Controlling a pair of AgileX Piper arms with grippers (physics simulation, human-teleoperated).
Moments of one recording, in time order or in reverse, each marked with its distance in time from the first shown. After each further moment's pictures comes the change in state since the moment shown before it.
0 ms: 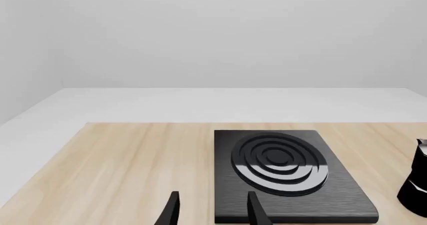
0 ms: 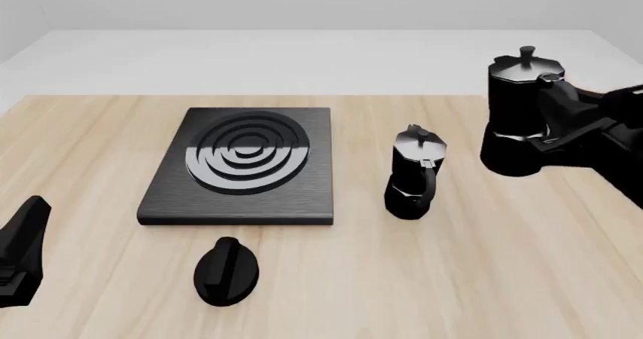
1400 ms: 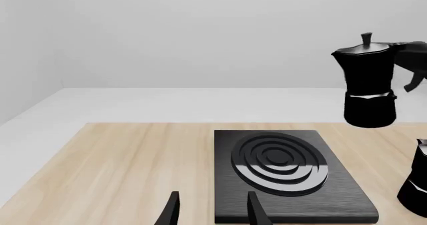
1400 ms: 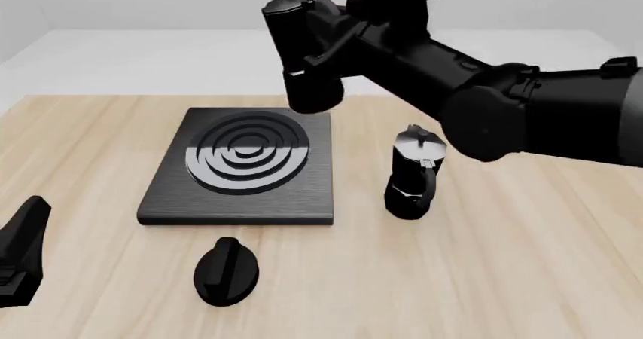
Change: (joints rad) left arm 0.000 0.000 0.000 0.000 0.000; right arm 0.523 0.644 -0.621 -0.132 0.048
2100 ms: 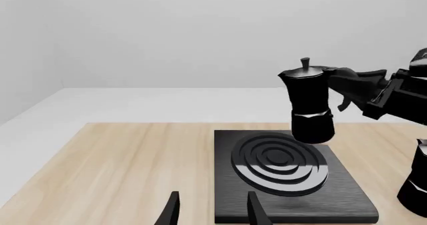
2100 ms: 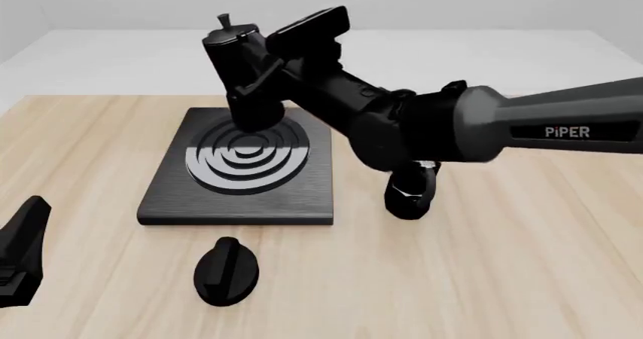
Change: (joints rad) left arm 0.000 0.000 0.000 0.000 0.000; right arm 0.092 0.308 -0.200 -0.104 0.027
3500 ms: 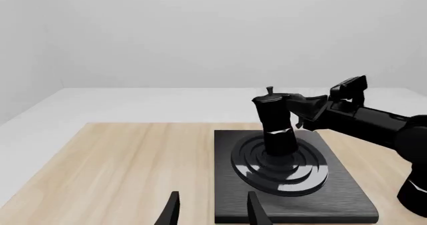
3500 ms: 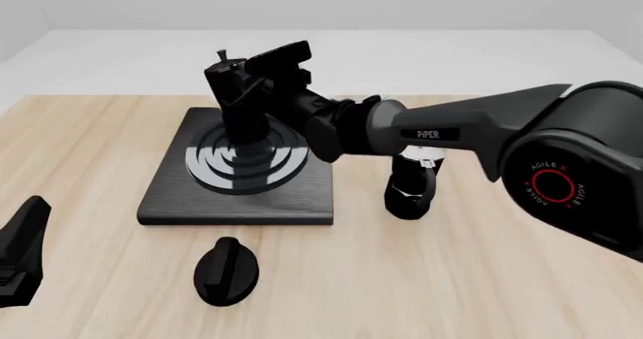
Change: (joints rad) left arm 0.000 0.000 0.000 0.000 0.000; right arm -0.042 0.366 -0.364 0.108 0.086
